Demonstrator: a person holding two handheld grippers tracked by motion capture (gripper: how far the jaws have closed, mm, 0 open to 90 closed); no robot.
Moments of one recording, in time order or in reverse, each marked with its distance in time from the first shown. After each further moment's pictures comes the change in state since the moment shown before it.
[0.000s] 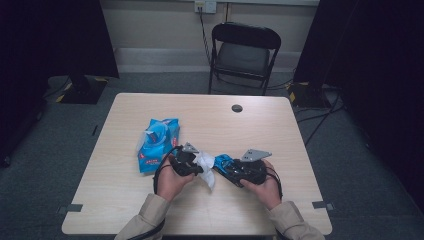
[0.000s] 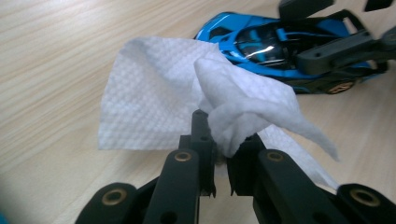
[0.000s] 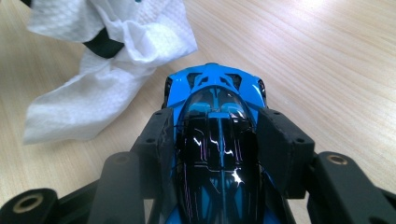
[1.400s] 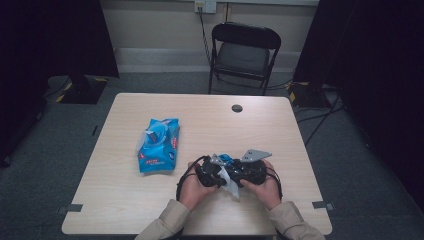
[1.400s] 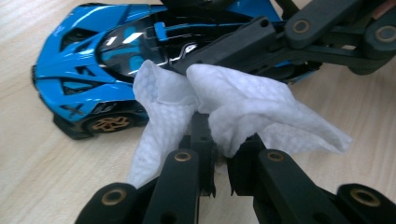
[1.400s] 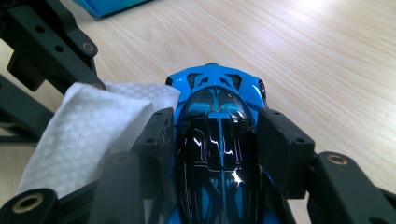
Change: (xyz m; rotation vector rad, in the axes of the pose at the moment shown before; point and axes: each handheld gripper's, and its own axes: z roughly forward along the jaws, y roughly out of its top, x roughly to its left) left arm -0.060 0.010 0.046 0.069 -0.119 0.122; right arm 0.000 -0.001 0.000 -0.007 -0.001 -0.002
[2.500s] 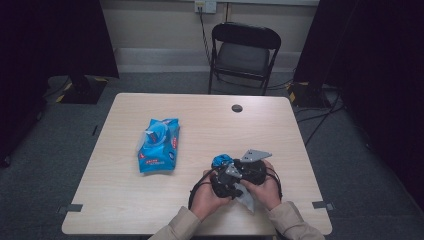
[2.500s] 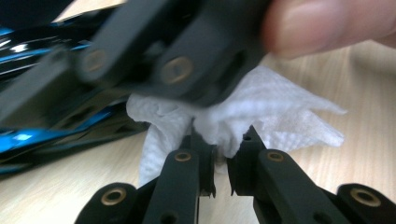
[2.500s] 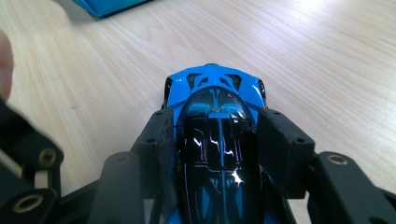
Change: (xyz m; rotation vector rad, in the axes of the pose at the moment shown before) left arm -0.046 0.010 0.022 0.001 -0.109 0.085; right arm 0.000 0.000 0.000 -0.001 -0.003 0.001
